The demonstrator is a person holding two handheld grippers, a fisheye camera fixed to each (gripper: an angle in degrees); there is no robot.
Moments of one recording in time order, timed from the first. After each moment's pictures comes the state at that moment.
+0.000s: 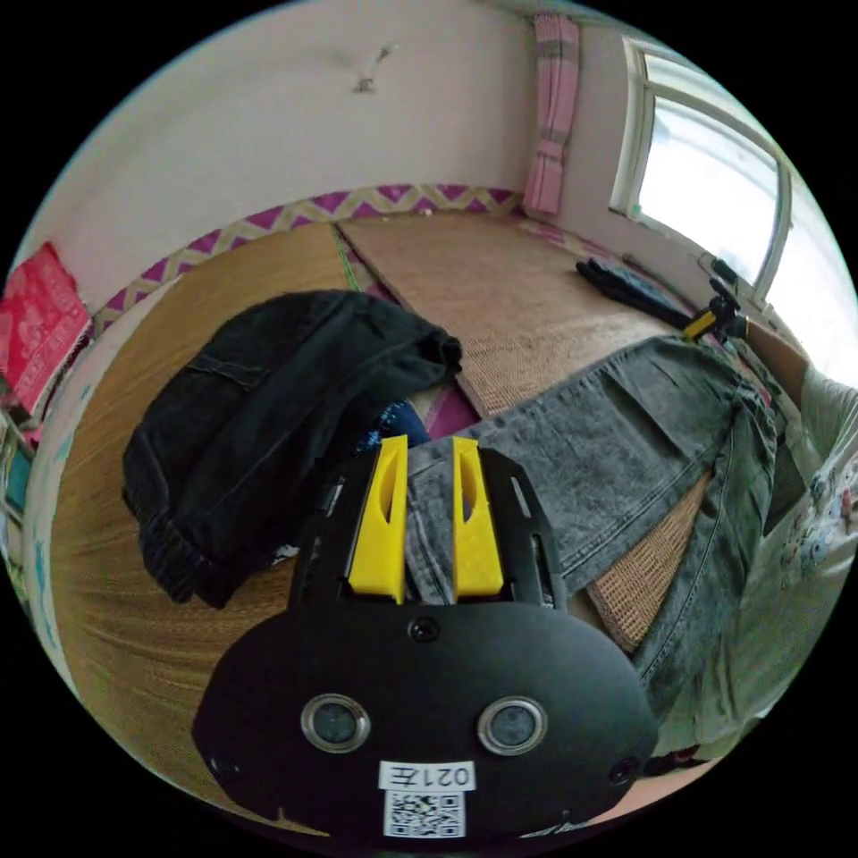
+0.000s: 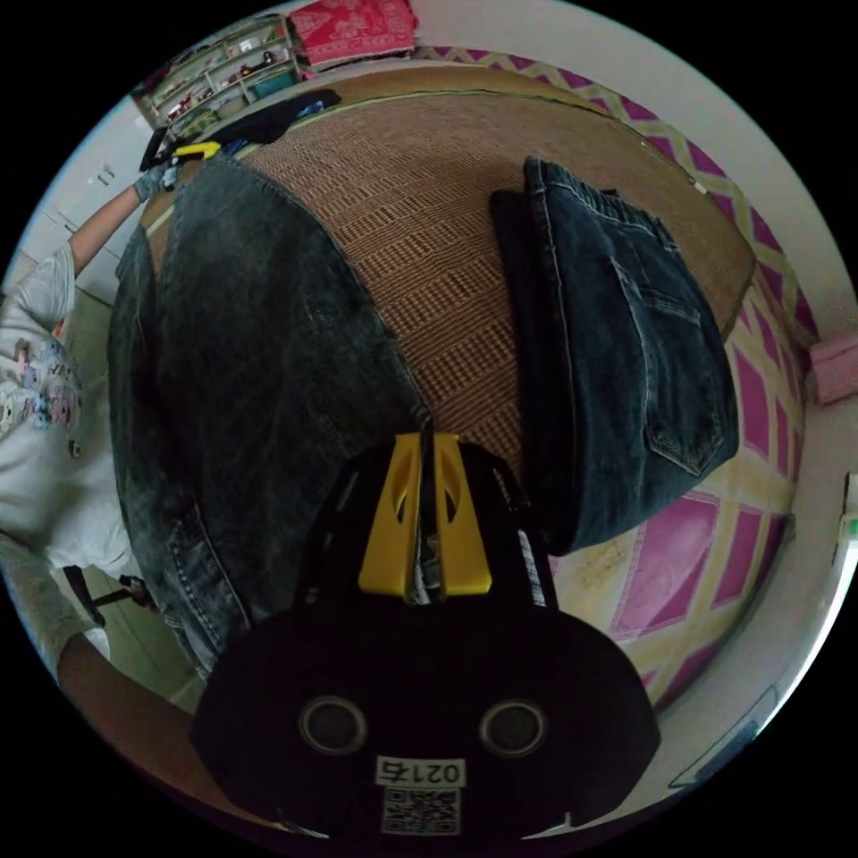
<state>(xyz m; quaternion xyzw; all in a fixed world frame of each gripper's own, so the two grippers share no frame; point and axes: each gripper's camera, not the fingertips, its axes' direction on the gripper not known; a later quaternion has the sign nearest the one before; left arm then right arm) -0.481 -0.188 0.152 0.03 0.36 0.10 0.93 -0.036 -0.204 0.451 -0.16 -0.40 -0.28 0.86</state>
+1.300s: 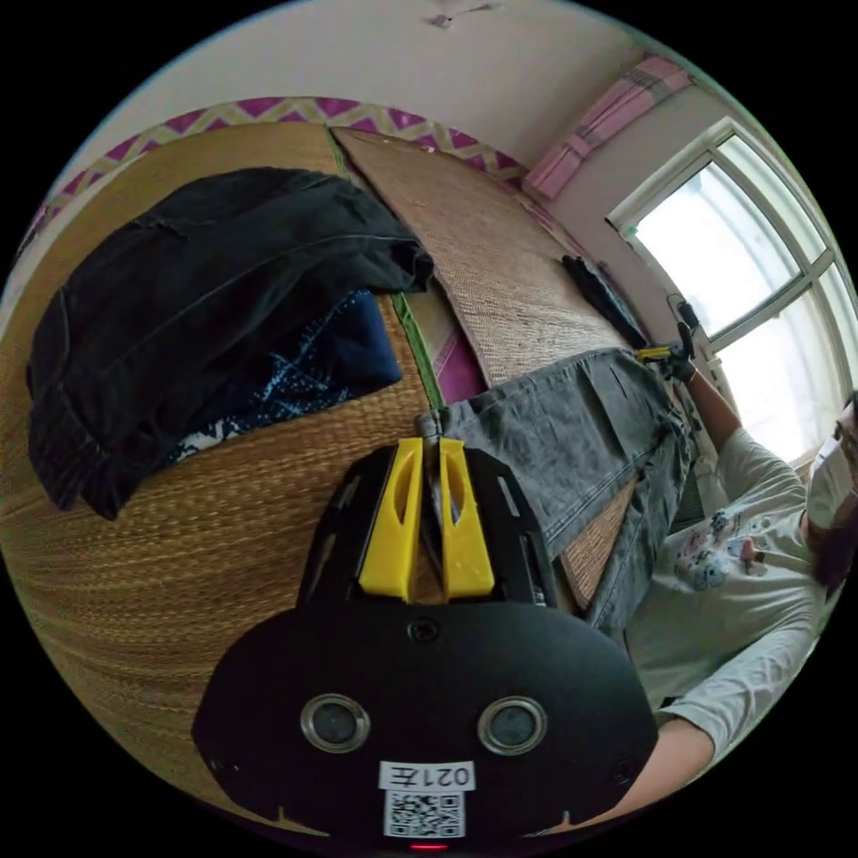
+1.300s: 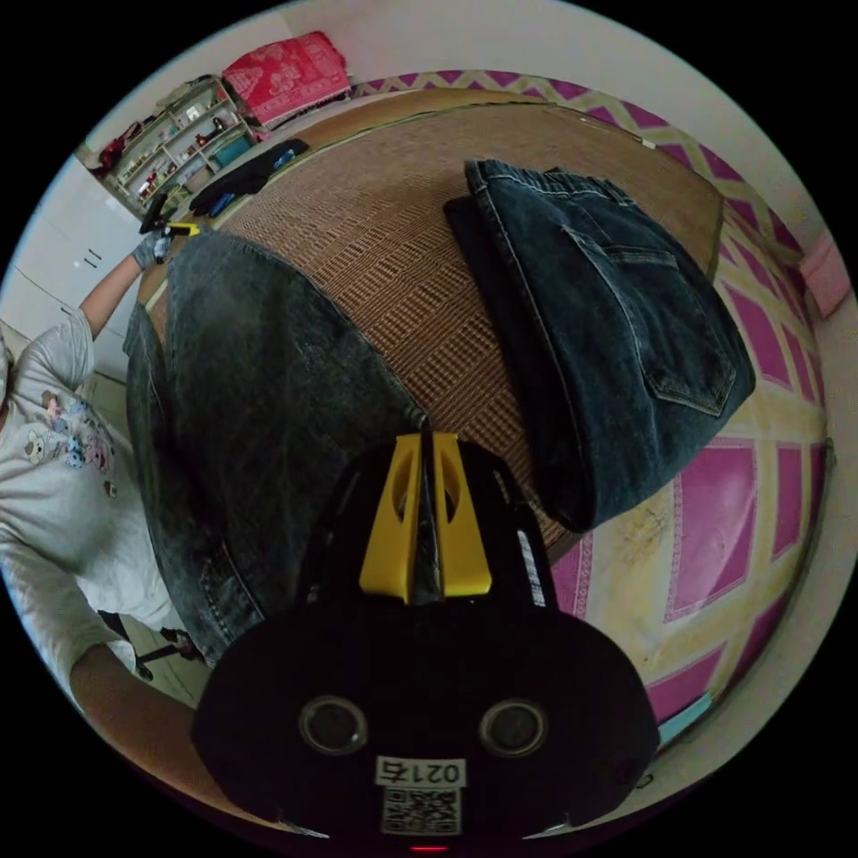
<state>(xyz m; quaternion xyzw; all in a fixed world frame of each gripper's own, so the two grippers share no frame) -0.532 -0.265 0.242 -0.12 0.50 0.08 0.86 -0.025 -0.213 0.442 -0.17 -0.44 -0.19 0.86</state>
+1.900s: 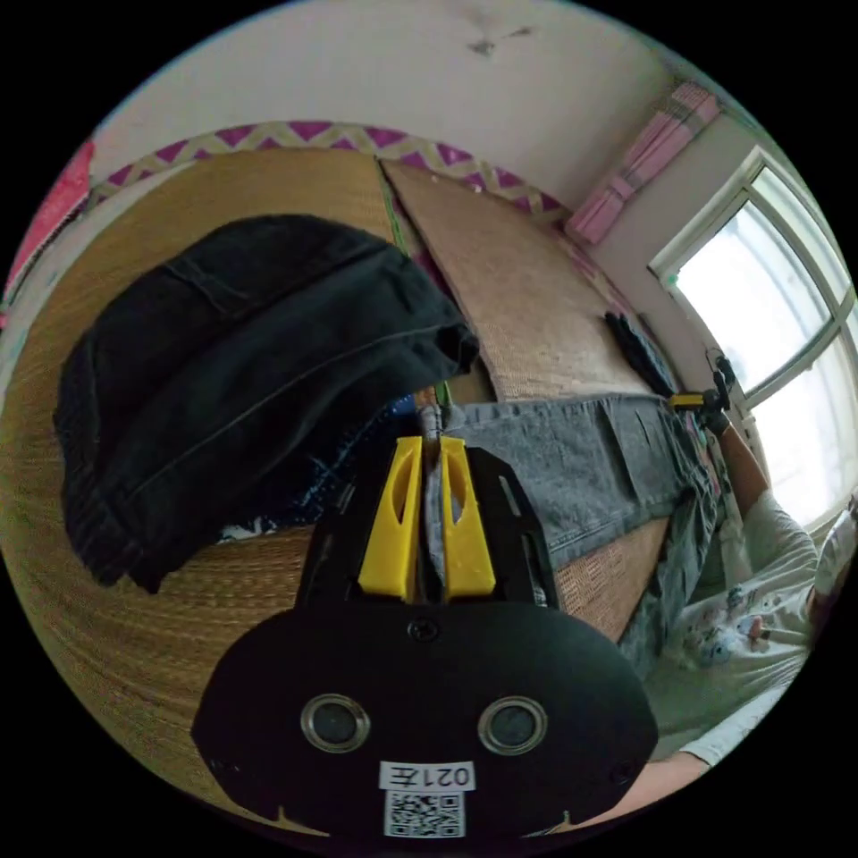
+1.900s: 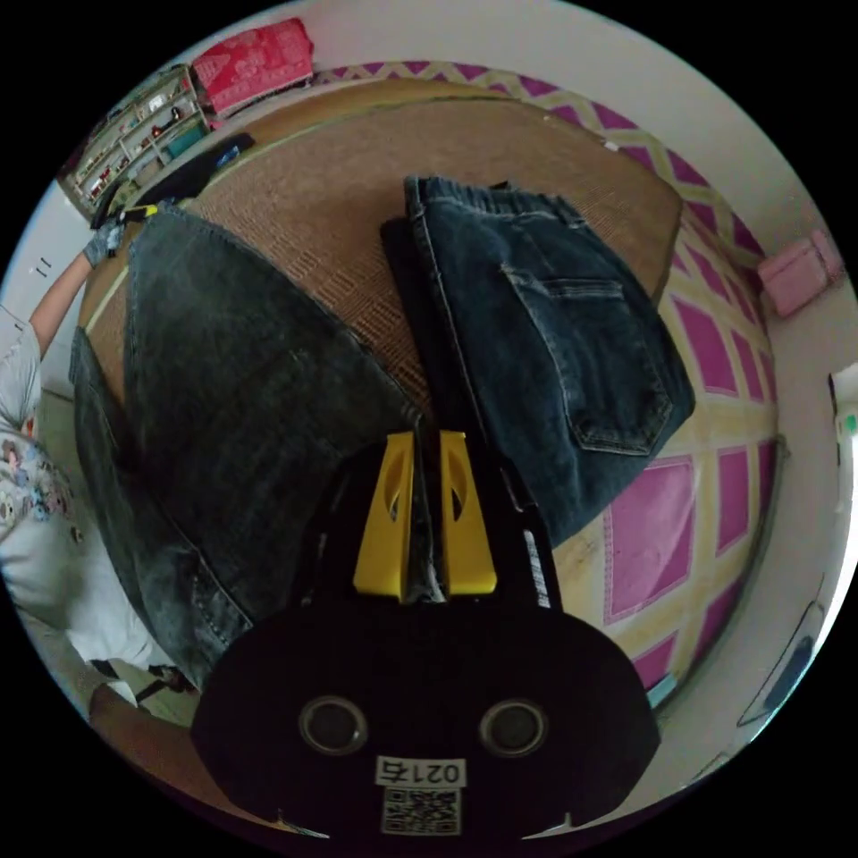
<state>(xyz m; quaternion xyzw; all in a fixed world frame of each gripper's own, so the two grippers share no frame) -0.562 -0.272 0.229 -0.05 0.44 -0.02 0.90 0.022 -0.212 0.418 -0.16 -0.37 -0.13 0.91</state>
